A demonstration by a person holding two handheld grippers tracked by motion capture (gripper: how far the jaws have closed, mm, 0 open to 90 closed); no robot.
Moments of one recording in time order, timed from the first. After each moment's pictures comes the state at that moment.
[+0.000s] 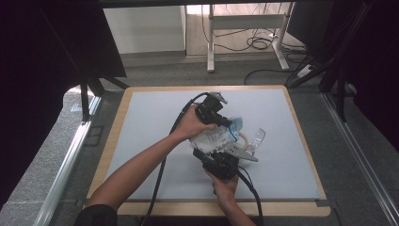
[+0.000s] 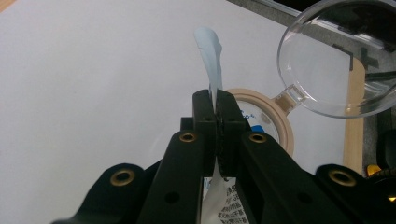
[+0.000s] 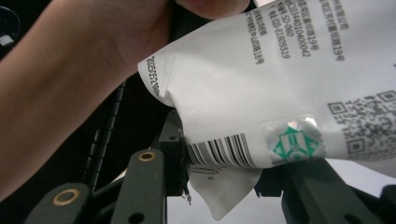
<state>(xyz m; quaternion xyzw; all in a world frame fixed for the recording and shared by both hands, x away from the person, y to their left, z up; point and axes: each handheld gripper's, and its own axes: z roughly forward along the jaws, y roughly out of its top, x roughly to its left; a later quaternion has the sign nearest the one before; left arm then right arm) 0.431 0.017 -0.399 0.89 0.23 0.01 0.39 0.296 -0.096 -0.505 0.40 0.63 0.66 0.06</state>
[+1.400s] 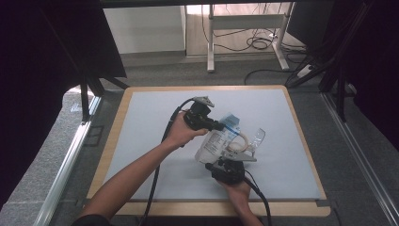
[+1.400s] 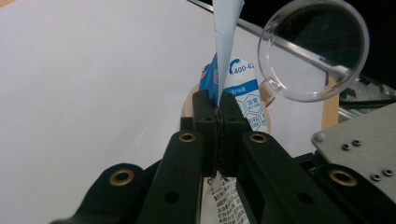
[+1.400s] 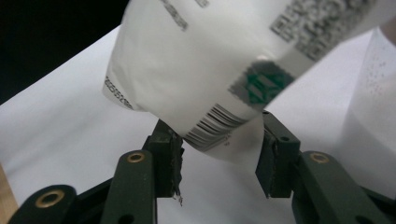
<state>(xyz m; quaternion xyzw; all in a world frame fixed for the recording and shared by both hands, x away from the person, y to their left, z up) 0.409 0.049 -0.407 0.86 0.25 -0.01 0.45 0.300 -0.121 -0.537 0.42 0.75 0.50 0.11</state>
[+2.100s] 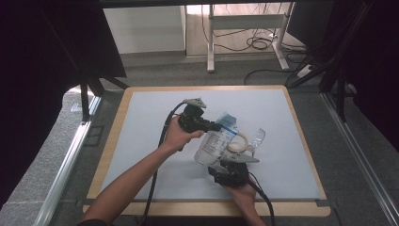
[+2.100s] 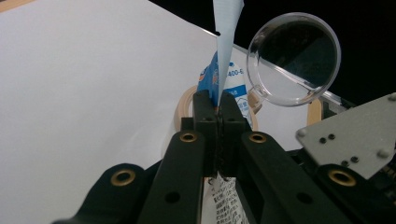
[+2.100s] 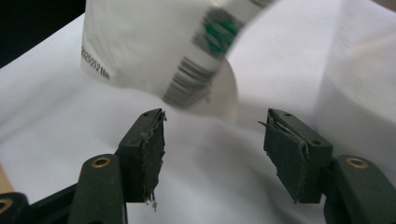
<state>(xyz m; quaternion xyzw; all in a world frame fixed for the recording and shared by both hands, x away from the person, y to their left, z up) 0.401 0.068 -0.414 0.83 0.27 -0.02 0.49 0.294 -0.134 -0.538 0.43 0.77 0.46 0.10</state>
